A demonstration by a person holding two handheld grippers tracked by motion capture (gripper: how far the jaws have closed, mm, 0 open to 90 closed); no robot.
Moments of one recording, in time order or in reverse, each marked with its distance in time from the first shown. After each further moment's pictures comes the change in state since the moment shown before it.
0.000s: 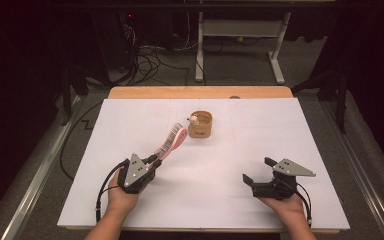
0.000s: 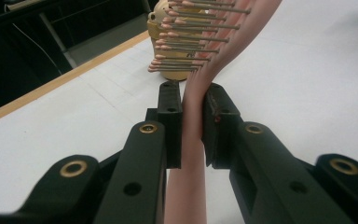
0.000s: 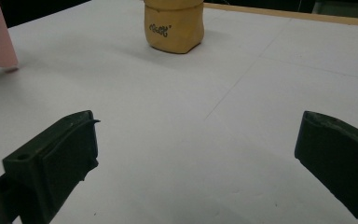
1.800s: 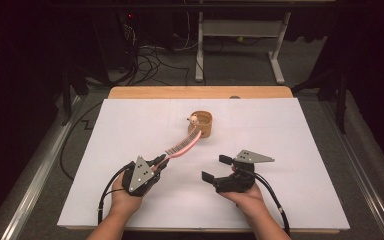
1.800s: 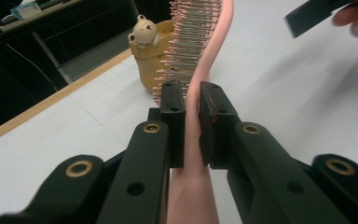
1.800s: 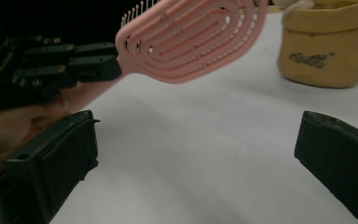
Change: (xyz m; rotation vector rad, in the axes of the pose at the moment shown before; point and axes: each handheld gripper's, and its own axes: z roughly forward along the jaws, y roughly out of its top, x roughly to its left) left arm -0.015 0.009 0.000 -0.031 -0.010 0.066; right arm 0.070 0.038 0.070 -0.026 0.362 0.173
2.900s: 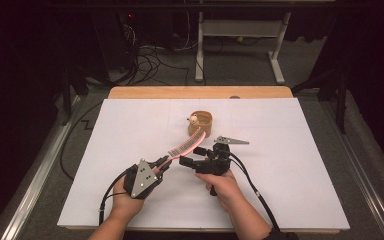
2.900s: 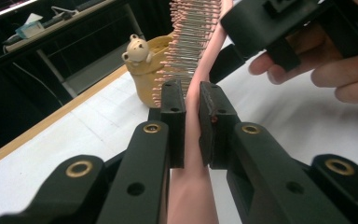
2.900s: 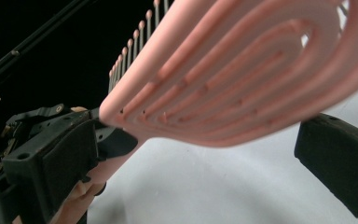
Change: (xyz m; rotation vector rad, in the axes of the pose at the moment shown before) left arm -0.011 0.008 -0.005 -0.029 0.007 0.062; right arm -0.005 0.021 0.064 -0.030 0.193 0.216
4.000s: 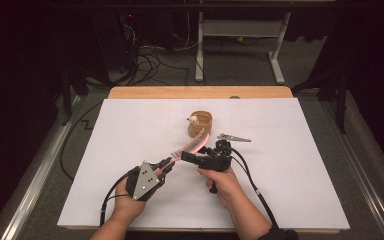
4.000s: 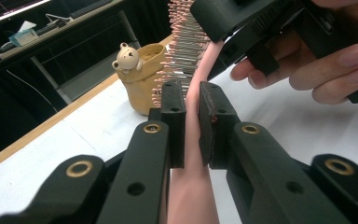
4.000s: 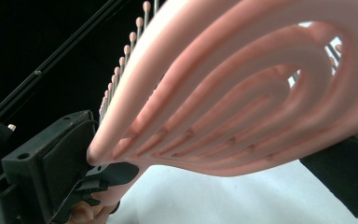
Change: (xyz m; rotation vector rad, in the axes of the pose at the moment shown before) left arm -0.005 0.002 0.000 -0.021 -0.028 0.004; right arm -0.008 0.005 -0.001 -0.027 0.061 0.075
